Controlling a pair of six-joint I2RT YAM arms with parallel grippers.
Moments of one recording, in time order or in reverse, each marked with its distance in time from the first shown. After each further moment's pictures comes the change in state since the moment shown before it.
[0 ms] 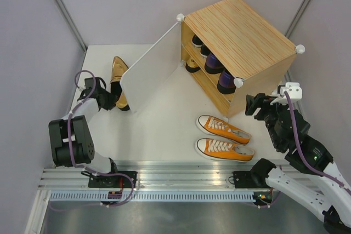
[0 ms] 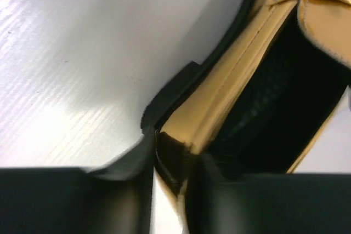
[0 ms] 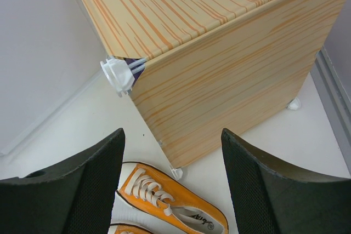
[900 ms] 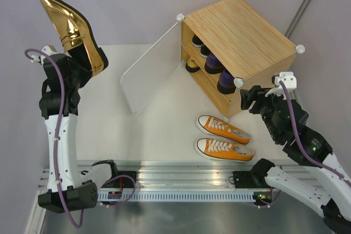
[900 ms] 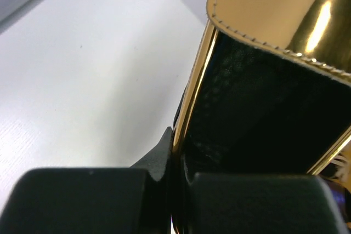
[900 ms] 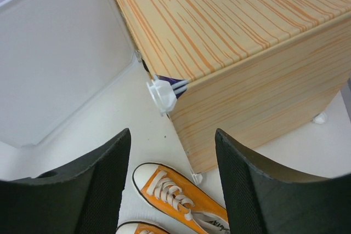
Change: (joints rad) left arm -0.013 -0.446 0.531 -0.480 -0.193 0.129; right arm 0.000 0.112 0.114 -0.005 -0.083 0.006
